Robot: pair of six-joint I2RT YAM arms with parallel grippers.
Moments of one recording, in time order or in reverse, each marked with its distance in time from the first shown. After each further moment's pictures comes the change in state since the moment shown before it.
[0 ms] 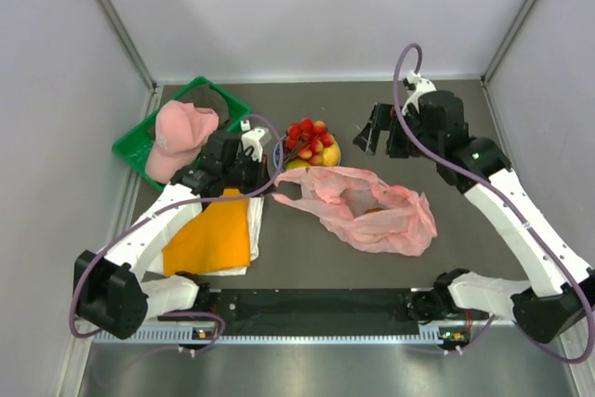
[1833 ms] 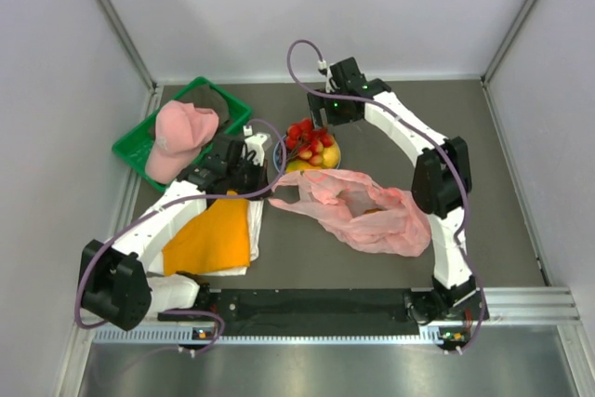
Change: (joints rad) left arm 0.000 0.052 -0.017 -0.023 -0.071 0.026; right arm 0.005 1.005 0.686 -0.023 -0.017 -0.317
